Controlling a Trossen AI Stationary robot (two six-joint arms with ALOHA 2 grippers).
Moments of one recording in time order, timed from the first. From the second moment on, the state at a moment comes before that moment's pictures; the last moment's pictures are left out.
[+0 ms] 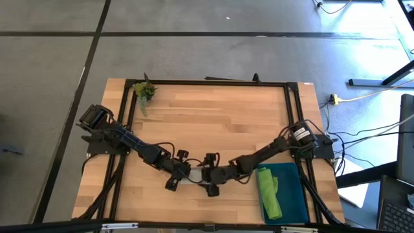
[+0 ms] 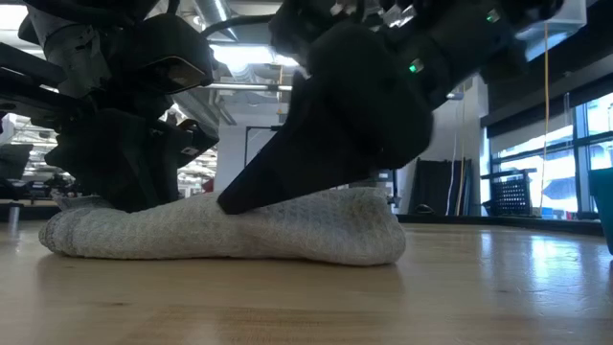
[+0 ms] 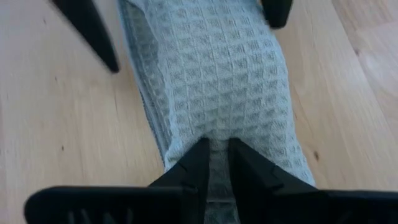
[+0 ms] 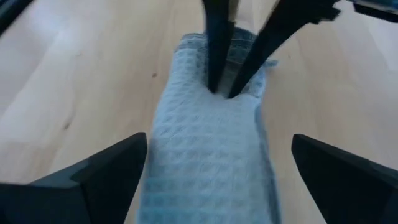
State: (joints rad) left arm -0.44 1.68 0.79 -0.09 -0.12 -0.15; right arm 0.40 2.09 1.19 0.24 0.31 0.13
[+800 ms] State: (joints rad) left arm -0.44 1.68 0.79 -0.09 -0.12 -0.15; right arm 0.37 2.18 1.19 0.28 0.26 0.22
